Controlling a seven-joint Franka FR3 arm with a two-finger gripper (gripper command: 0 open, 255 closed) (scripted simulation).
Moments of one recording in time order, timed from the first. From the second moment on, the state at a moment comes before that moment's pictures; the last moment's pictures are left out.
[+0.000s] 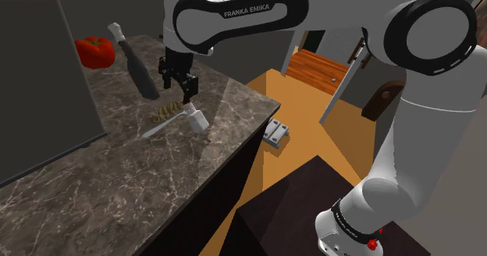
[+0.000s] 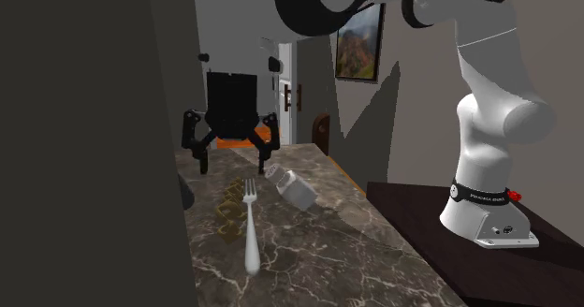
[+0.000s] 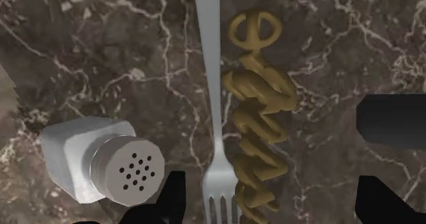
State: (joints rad) arm -0.05 0.35 0.61 -1.69 -0.19 2.04 1.90
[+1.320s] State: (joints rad) arm -0.03 0.41 0.59 -1.71 -0.22 2.10 1.93
